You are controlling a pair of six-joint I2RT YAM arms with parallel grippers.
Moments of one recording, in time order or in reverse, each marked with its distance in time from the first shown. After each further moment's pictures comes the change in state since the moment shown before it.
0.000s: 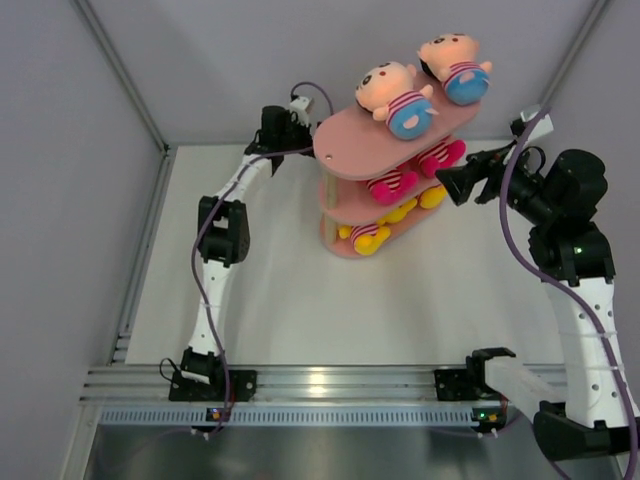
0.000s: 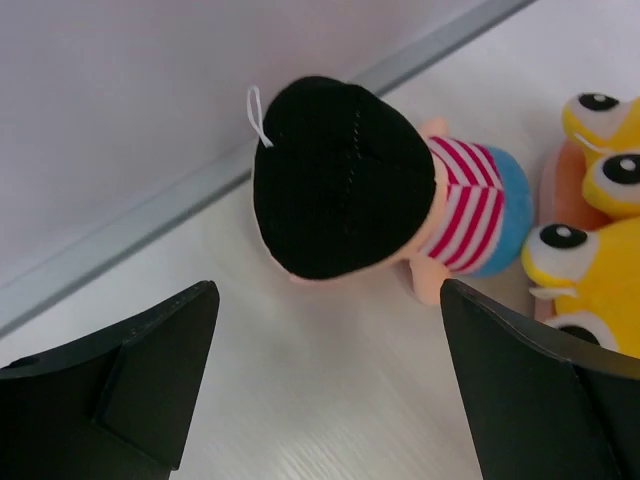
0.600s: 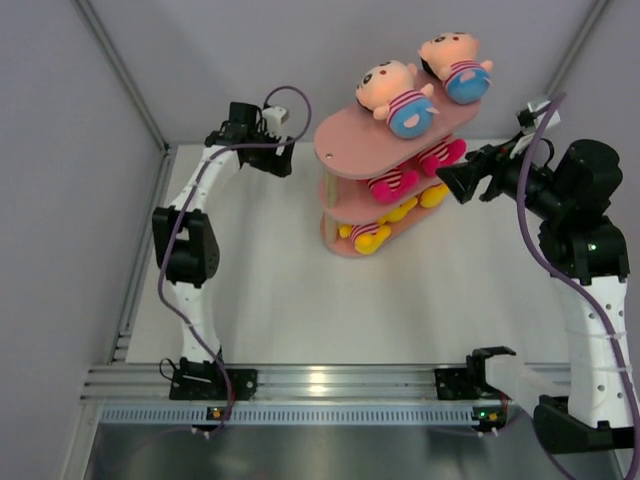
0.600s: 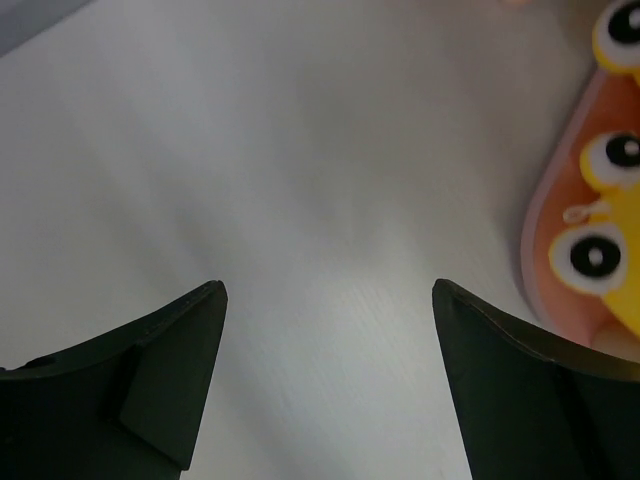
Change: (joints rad) left arm 0.062 -0.531 -0.415 -0.563 -0.256 0.249; right arm 0.000 0.063 0.153 -0.144 -0.048 0.034
